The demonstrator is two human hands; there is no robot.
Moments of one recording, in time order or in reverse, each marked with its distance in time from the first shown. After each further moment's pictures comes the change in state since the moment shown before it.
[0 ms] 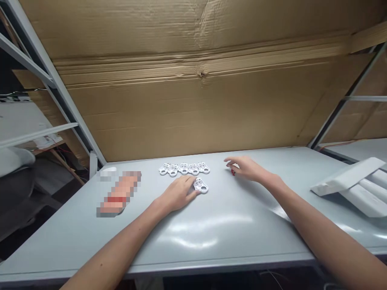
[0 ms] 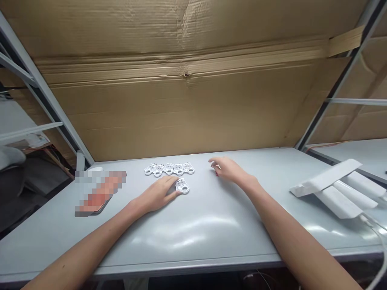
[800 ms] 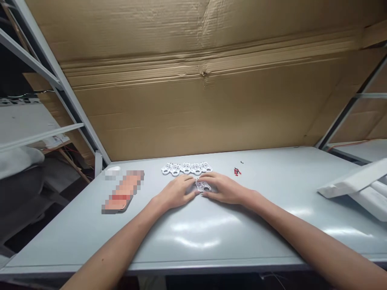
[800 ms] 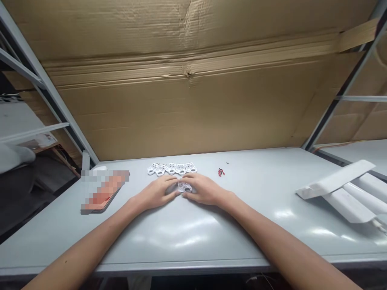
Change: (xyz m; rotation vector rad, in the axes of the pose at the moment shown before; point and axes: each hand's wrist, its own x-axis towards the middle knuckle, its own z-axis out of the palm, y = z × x) left_hand -0.004 -0.013 -0.003 0.009 0.025 0.107; right_hand -0.016 -0.072 0.052 0.137 -0.036 -0.628
